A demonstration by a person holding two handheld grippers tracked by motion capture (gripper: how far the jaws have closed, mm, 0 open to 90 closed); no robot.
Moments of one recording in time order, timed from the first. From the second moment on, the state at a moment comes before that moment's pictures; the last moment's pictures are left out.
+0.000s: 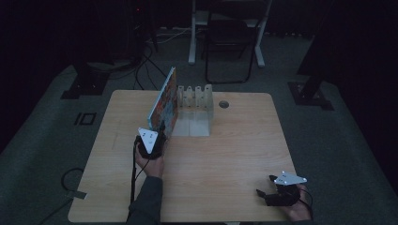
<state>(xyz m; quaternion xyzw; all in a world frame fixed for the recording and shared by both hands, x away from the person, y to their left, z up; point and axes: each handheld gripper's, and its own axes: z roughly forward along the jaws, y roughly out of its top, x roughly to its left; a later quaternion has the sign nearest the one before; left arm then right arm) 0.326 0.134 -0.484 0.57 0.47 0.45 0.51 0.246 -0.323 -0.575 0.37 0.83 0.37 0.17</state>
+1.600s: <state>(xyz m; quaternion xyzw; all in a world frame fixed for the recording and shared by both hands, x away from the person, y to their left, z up) 0.336 0.125 -0.489 0.55 0.47 0.47 0.50 0.246 -0.323 -0.576 0.37 0.84 0.37 0.17</state>
